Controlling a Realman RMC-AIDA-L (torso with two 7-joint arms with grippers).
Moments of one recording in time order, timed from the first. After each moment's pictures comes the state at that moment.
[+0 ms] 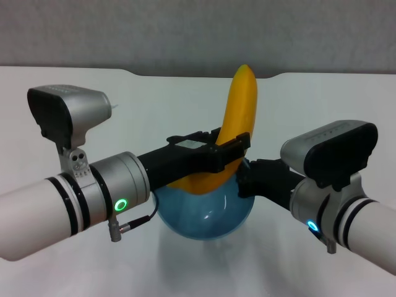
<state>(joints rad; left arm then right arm) -0.17 -2.04 -1.25 -1.39 1.41 -0.54 1.05 0.27 2.01 0.98 1.31 0.16 -0.18 -2.77</state>
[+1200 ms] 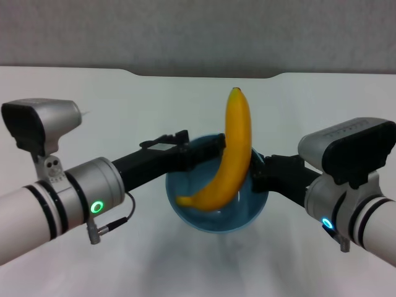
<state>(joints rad) -0.15 -2.04 -1.31 -1.29 1.29 -0.55 1.15 0.22 2.00 1.02 1.35 0.15 -0.19 -2.78</state>
